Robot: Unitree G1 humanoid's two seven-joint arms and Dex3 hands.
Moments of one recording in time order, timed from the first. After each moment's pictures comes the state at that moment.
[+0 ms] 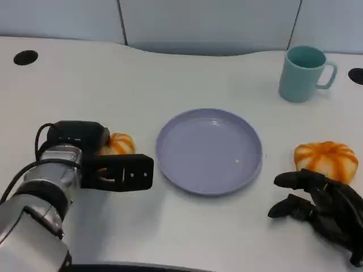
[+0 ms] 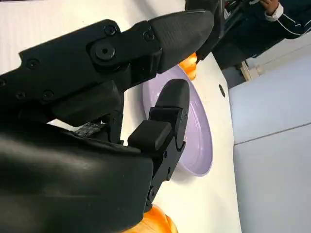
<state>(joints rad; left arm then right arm) -0.93 0.19 -0.60 1.36 0.77 -0.03 0.14 -0.32 -0.11 -0.23 0.89 0.33 -0.19 0.81</state>
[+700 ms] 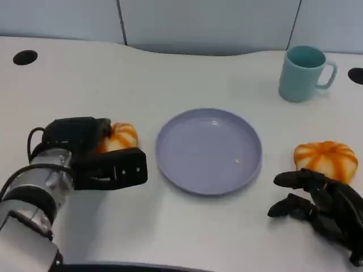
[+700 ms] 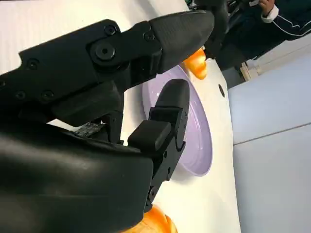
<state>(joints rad) -0.91 0.23 -0.50 1.36 0.70 -0.19 0.26 -0.33 -0.11 -0.23 0.91 0.32 -0.21 0.80</state>
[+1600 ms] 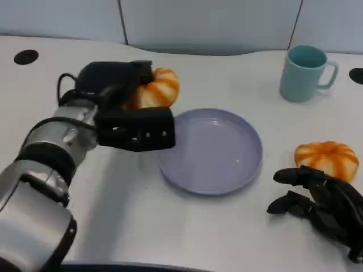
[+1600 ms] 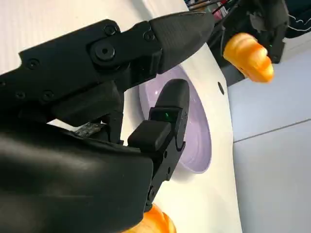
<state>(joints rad) -1.08 0.16 -0.51 1.31 0.71 -0.34 0.28 -0.35 -0.11 -0.23 0.93 0.33 -0.20 0.79</state>
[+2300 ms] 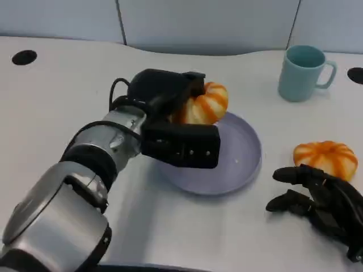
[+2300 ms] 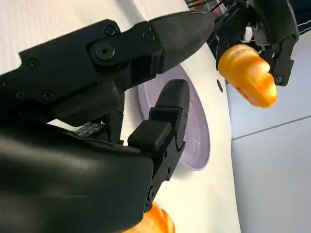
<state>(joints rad) -1.10 0.03 -0.58 1.32 0.75 -0.34 0.30 -0.36 -0.11 -0.23 0.94 0.32 -0.22 0.79</state>
